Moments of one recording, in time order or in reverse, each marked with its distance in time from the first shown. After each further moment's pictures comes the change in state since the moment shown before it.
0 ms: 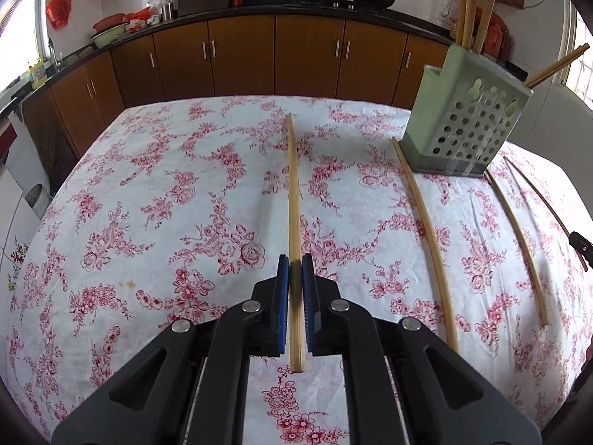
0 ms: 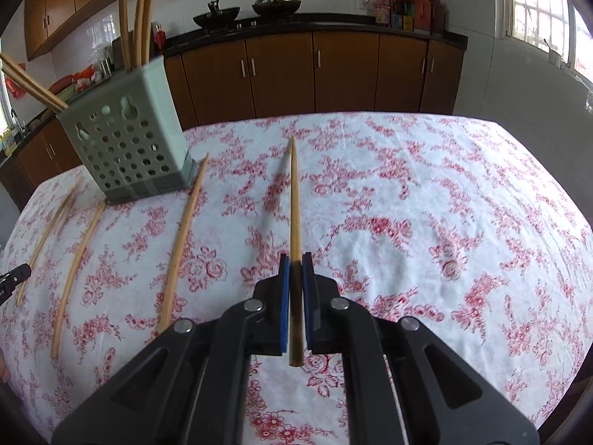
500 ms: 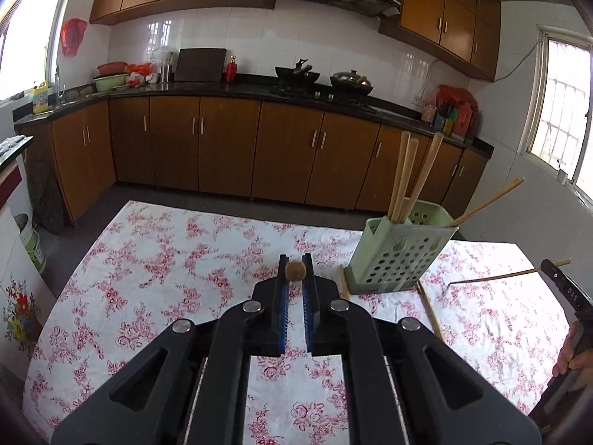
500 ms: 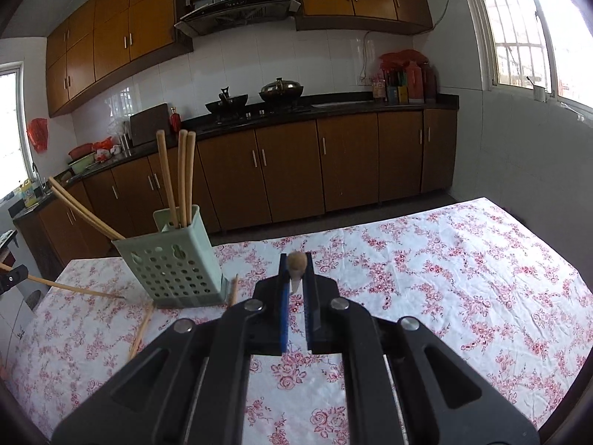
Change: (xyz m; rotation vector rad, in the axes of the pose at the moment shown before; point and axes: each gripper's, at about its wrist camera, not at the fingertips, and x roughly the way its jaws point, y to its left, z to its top) left arm -0.103 -0.001 0.065 -0.059 -0.302 -0.120; right arm -0.088 -0.014 0.064 0.048 -0.297 0.058
